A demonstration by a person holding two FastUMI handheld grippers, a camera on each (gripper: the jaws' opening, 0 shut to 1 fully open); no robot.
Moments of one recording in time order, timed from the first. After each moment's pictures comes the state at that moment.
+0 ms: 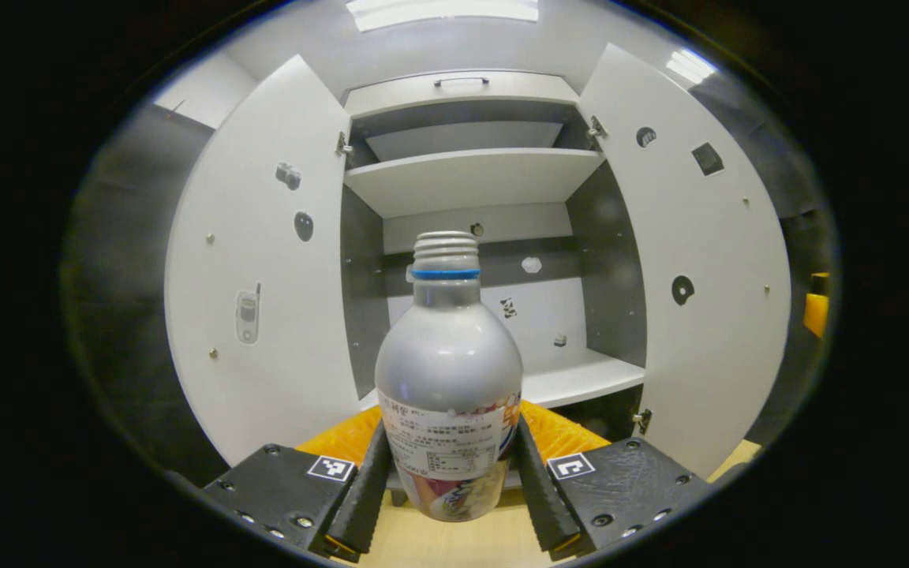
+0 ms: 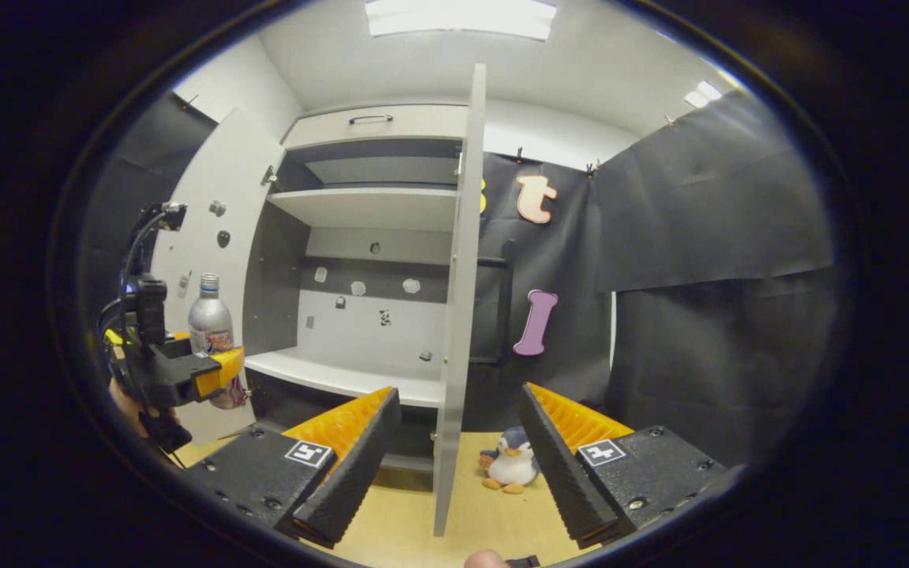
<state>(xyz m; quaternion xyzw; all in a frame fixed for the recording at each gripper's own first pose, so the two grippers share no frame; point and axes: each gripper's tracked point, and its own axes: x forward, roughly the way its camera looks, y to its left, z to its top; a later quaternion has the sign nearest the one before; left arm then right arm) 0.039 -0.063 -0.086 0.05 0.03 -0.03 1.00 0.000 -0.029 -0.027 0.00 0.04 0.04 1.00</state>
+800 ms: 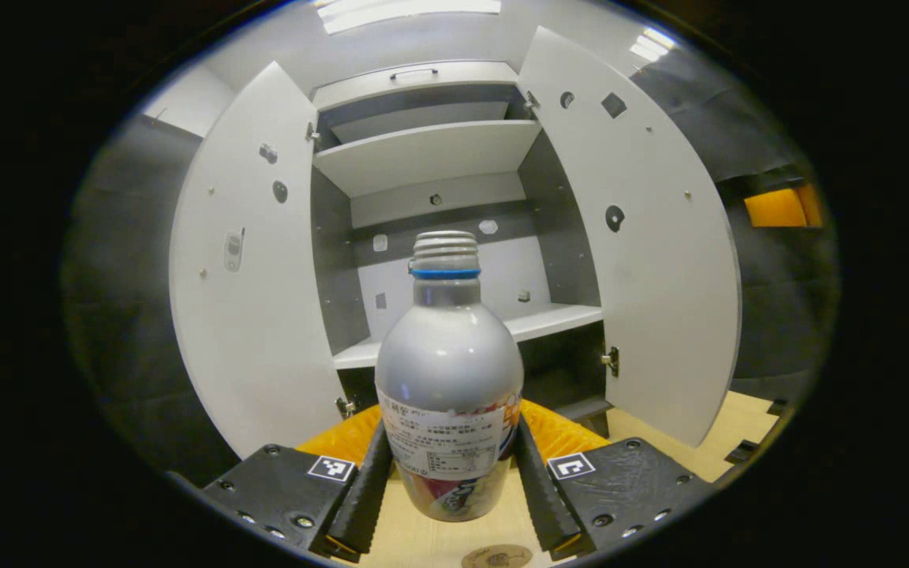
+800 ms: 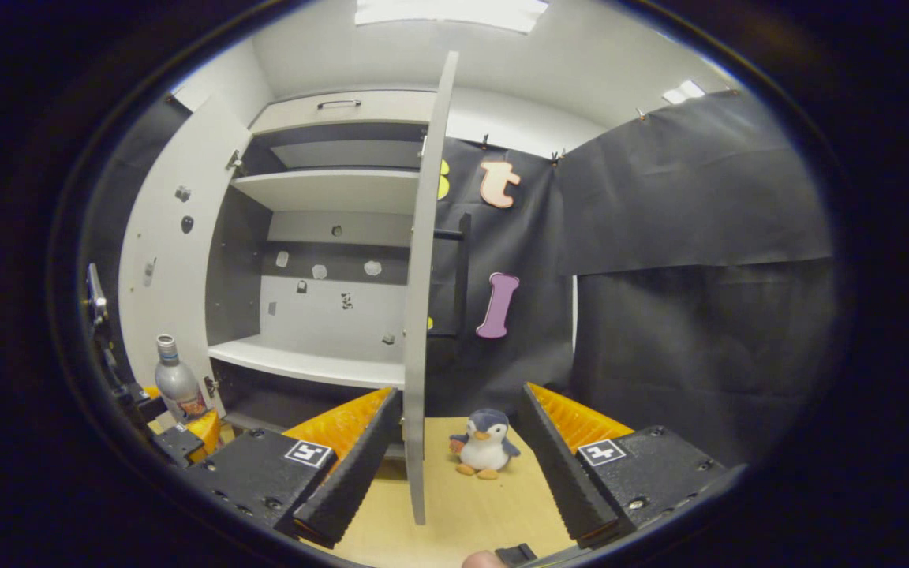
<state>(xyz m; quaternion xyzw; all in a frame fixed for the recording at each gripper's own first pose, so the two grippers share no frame) -0.017 -0.089 -0.172 0.08 0.06 -0.07 0.99 -0.008 -0.049 -0.045 0.00 0.06 -0.04 1.00</state>
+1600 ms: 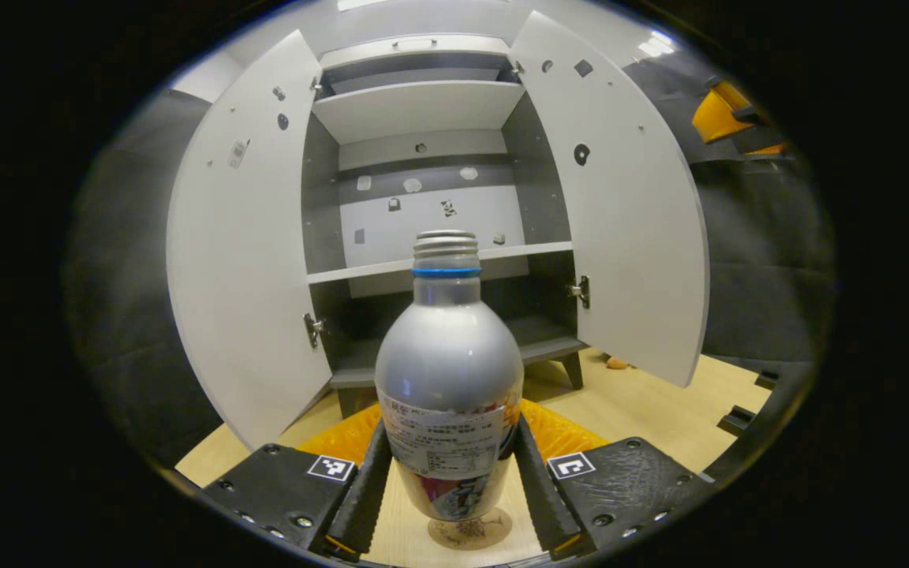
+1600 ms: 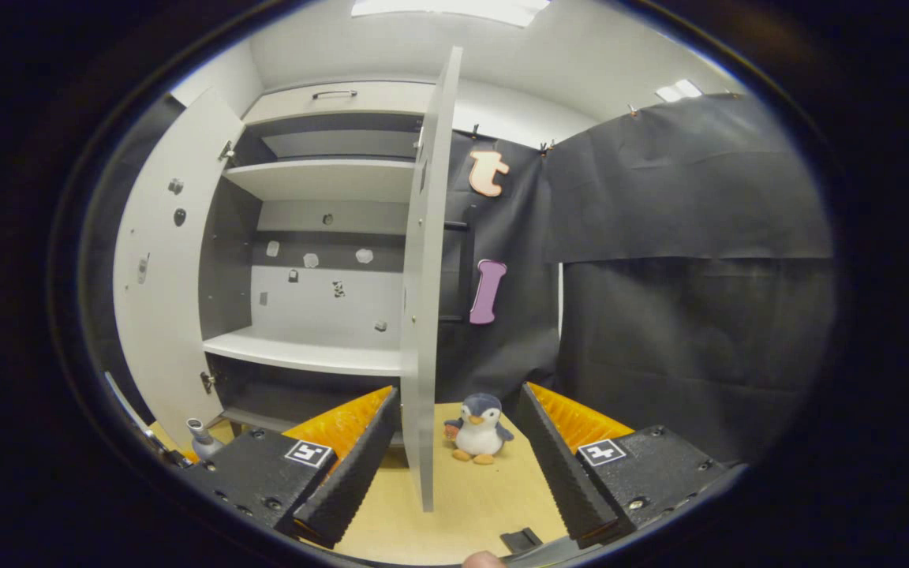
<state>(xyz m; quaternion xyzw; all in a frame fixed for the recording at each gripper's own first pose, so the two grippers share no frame) -0.057 -0.097 -0.276 0.05 0.13 -0.11 0.98 -0.027 -0.036 -0.051 0.00 0.09 -0.07 0.99</state>
